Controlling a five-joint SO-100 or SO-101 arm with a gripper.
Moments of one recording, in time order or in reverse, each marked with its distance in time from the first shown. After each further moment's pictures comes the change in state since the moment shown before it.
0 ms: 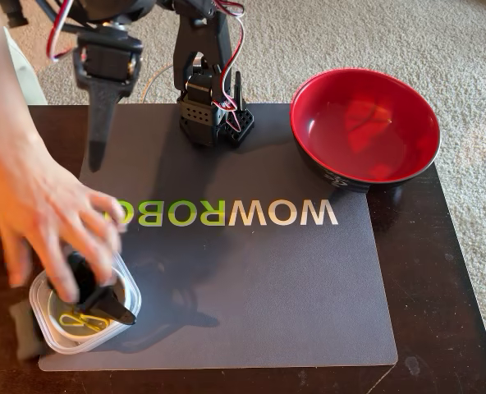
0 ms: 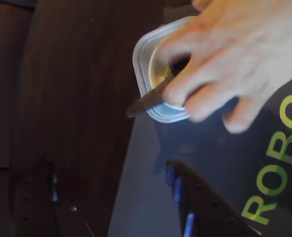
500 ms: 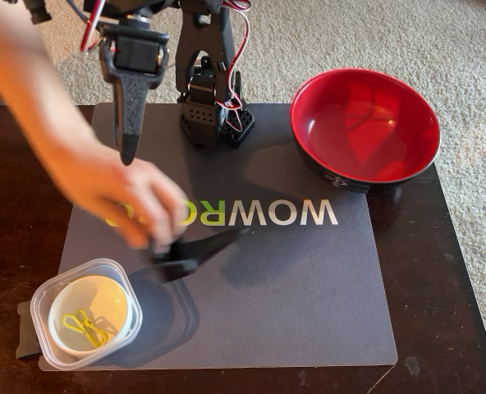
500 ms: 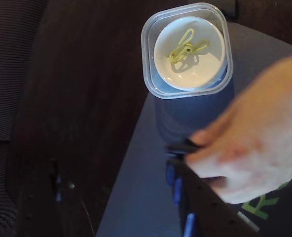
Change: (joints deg) arm -4.0 1.9 1.0 0.0 1.6
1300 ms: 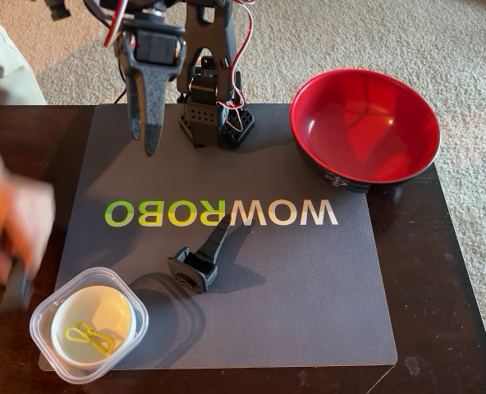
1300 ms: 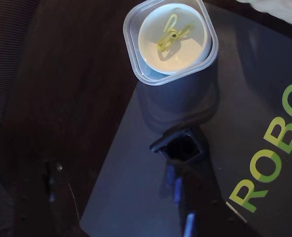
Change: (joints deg) arm -1.8 7.6 8.1 0.0 2.6
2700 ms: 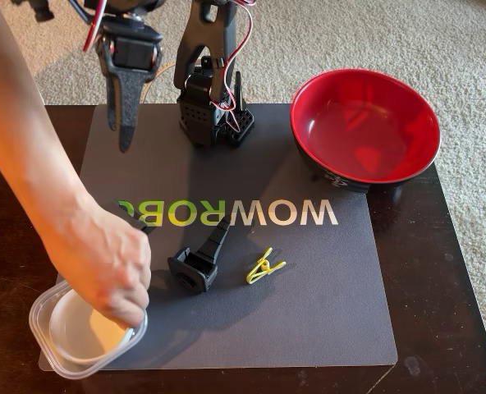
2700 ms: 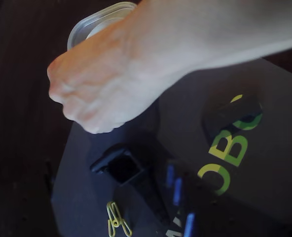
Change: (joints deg) arm 11.9 5.4 10.8 0.0 8.9
